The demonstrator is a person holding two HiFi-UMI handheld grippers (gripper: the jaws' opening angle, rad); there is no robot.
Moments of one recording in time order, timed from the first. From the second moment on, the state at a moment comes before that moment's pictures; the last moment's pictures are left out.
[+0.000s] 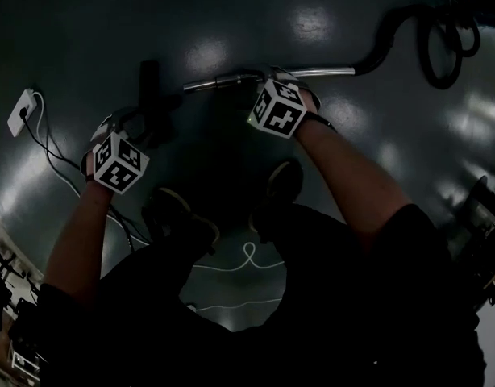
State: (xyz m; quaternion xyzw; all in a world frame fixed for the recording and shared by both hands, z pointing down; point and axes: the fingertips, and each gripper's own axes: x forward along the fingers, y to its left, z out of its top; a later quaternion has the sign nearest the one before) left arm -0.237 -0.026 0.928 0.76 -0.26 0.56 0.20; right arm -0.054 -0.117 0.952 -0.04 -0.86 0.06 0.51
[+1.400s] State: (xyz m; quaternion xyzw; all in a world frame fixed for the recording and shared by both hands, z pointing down) left arm -0.074 0.146 0.074 0.86 -0.49 0.07 0.08; right arm 0.011 0.119 0.087 0.21 -0.96 0.18 0.05
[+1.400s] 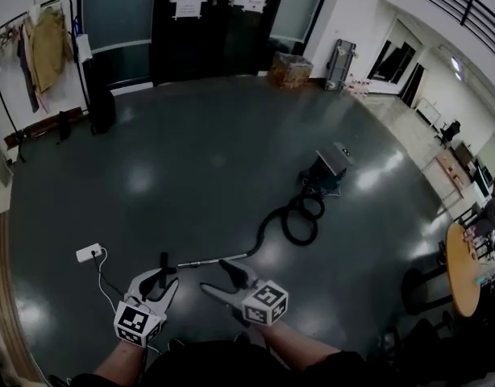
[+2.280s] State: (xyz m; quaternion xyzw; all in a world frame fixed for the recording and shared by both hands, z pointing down) left arm 0.010 0.201 -0.035 0.88 -0.48 0.00 0.01; right arm 0.062 0.170 -0.023 0.12 -0.99 0.10 -0.05
